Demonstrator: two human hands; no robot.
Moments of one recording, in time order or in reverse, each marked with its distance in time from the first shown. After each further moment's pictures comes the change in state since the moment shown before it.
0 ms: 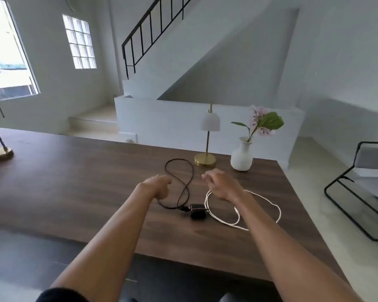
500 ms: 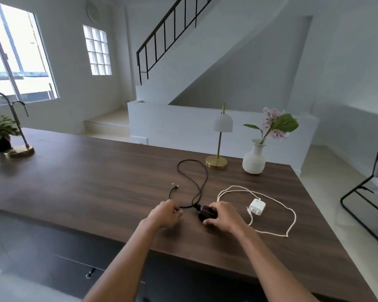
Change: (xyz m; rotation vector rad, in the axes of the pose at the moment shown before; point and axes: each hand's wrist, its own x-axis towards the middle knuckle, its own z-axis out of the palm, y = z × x) left_hand -0.040 -0.013 0.083 -0.408 0.095 -0.086; right_hand -0.034 0.009 0.090 0.044 -0.140 0.073
